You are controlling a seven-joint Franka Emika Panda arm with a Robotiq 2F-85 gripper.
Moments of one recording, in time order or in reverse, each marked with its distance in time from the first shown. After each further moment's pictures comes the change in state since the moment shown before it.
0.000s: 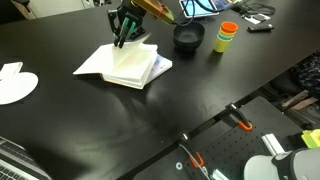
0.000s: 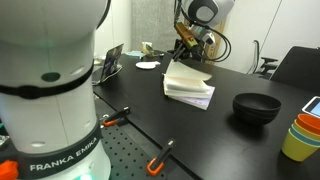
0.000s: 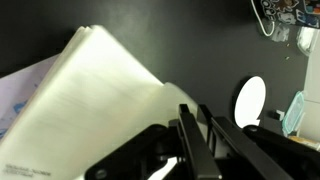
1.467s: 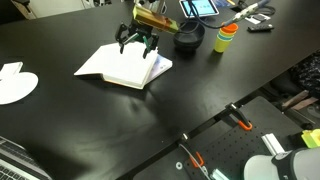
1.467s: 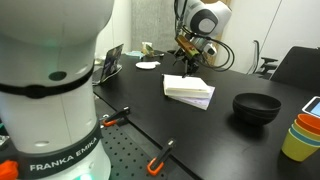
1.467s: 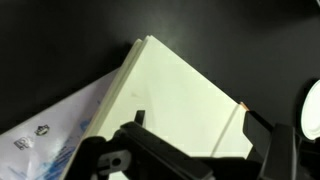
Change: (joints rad) arm 0.067 0.092 -0.101 0.004 -0.162 0.042 0.155
